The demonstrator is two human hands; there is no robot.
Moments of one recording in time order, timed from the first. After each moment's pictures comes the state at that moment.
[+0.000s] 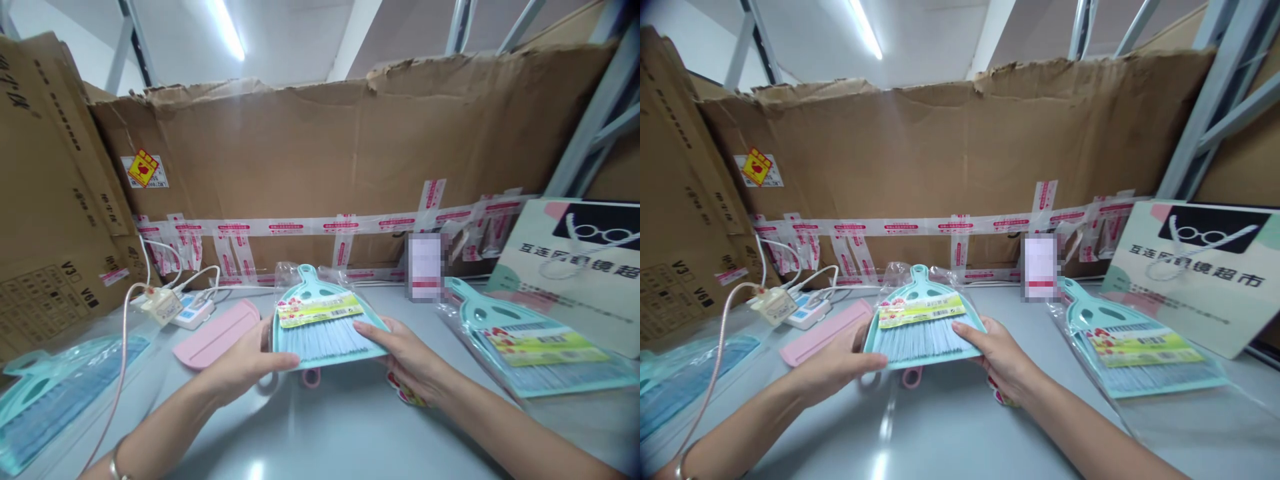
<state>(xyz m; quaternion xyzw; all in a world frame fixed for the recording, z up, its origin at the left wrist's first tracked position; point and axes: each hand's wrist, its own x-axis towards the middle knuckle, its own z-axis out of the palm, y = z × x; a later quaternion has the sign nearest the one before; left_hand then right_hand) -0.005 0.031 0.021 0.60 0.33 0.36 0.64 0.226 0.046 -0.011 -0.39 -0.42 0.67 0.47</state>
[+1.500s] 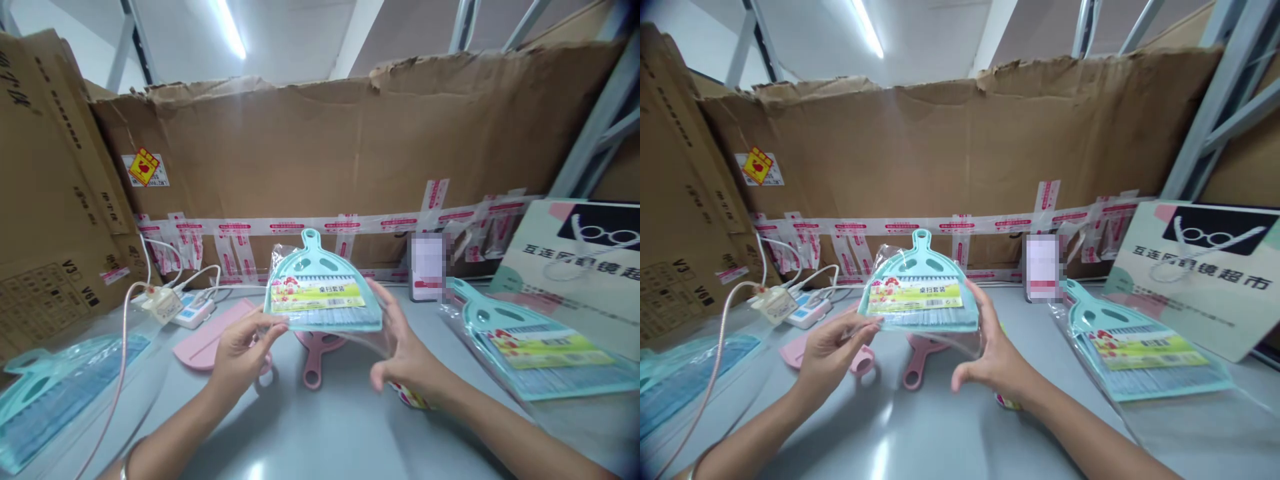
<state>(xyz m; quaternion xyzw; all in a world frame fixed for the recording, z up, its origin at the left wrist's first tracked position) -0.004 0.031 0.008 0.63 0.47 0.55 0.27 0.231 0.044 -0.019 -0.30 -0.63 0.49 0.52</state>
